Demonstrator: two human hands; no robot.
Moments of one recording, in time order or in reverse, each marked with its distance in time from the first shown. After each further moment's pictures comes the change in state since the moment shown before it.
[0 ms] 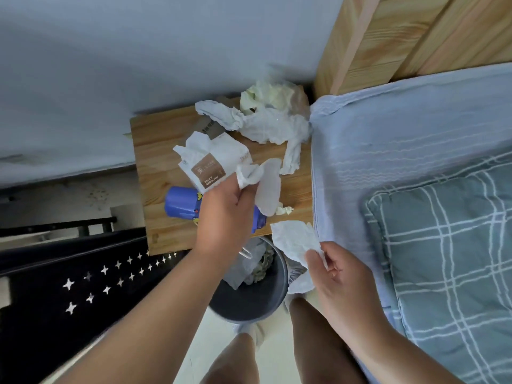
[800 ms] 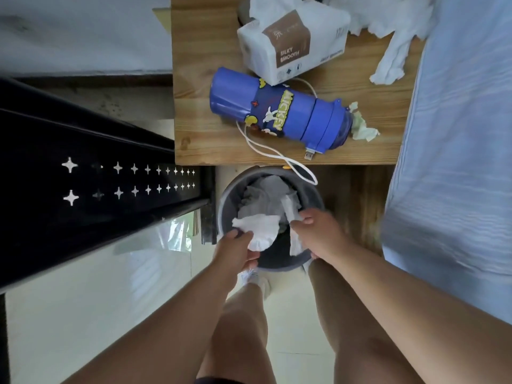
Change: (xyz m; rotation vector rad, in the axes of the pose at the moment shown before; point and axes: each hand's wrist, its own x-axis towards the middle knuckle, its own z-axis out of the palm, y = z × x) left_hand -0.112 -0.273 0.029 -0.435 -0.075 -1.081; right_hand 0.018 0.119 0.178 -0.215 -0.476 0.435
